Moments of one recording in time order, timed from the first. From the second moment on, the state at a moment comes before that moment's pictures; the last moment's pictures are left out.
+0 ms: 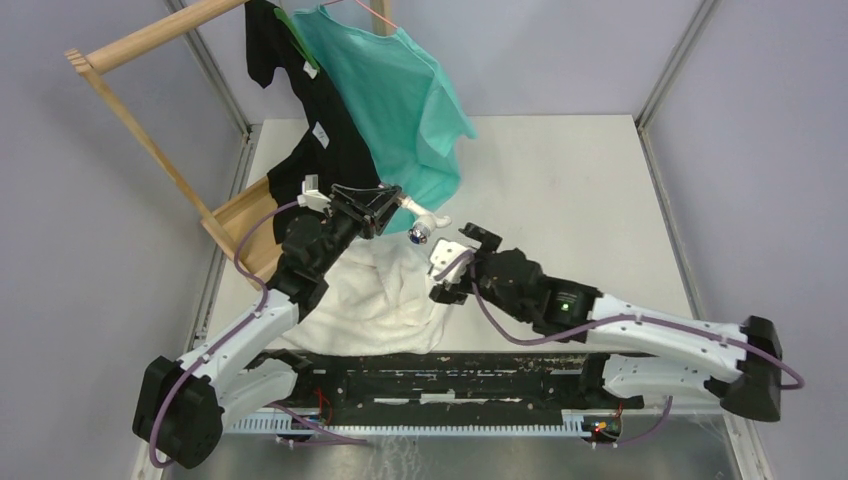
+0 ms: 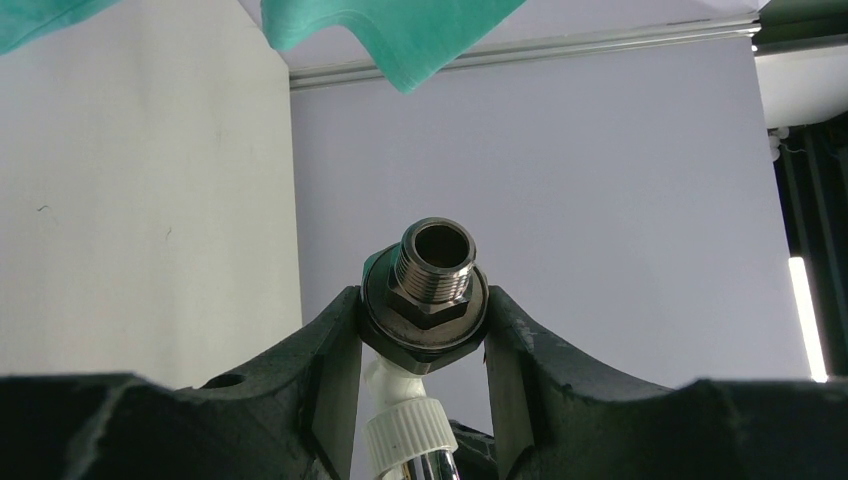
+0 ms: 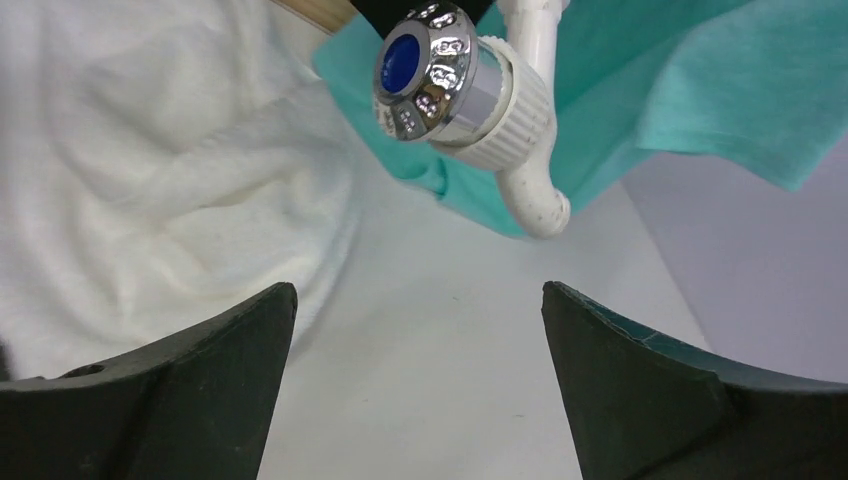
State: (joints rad) left arm -0.46 0.99 0.55 0.52 0.12 -1.46; right arm 1.15 0.99 0.84 -0.13 0.29 -0.39
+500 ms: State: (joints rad) left arm -0.46 1.00 0.56 0.49 0.16 -1.46; right arm 1.17 1.32 0.83 0.38 0.56 -0.80
